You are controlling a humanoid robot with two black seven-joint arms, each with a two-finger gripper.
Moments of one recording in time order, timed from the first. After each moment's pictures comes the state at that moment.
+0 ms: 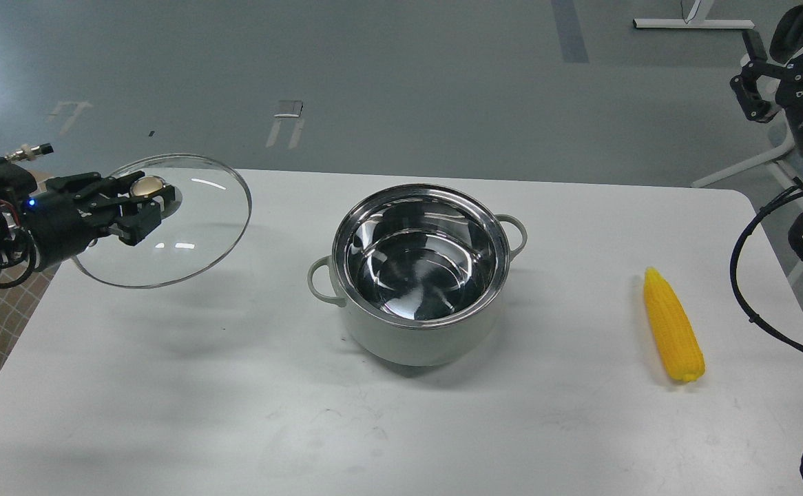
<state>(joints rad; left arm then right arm) -0.43 1.02 -0.69 -1.21 1.81 0.08 -0.34 0.62 -0.27 1.61 0.96 -0.66 0.41 0.09</state>
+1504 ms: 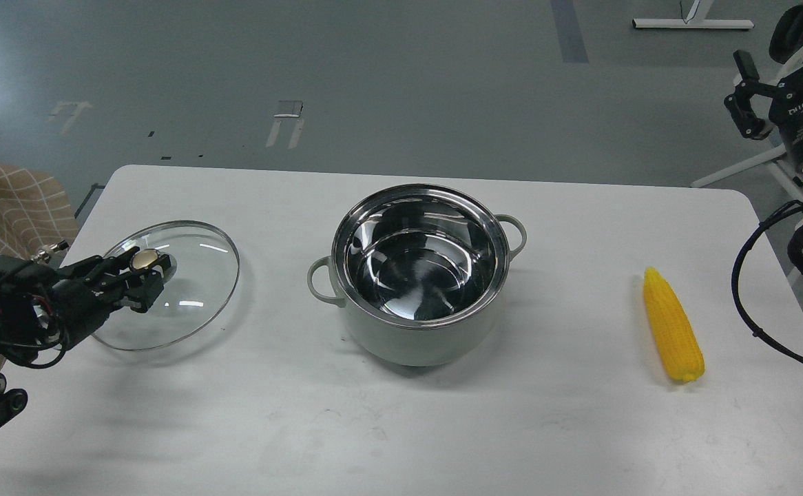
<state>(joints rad) -0.28 0.80 -0.69 -0.98 1.80 0.28 -0.38 0.58 -0.29 1.59 0.96 -0.66 0.42 0.08</state>
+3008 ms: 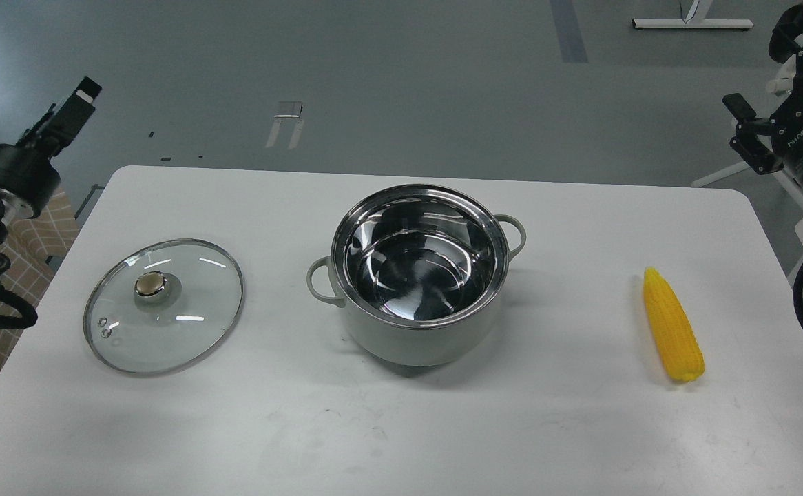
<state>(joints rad) -0.59 0.81 -0.76 -0.96 0.91 0.23 -0.48 0.50 -0.53 1.36 1.07 -0.82 0.42 0.09</state>
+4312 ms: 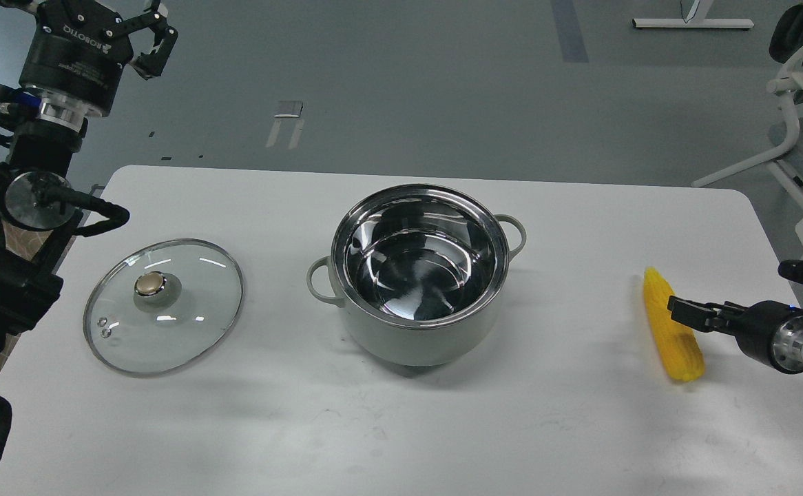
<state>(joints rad) -0.63 0.51 -1.19 -1.02 0.14 -0.44 -0.36 0.28 -0.66 0.98 1.21 -1.90 0.42 -0.02</state>
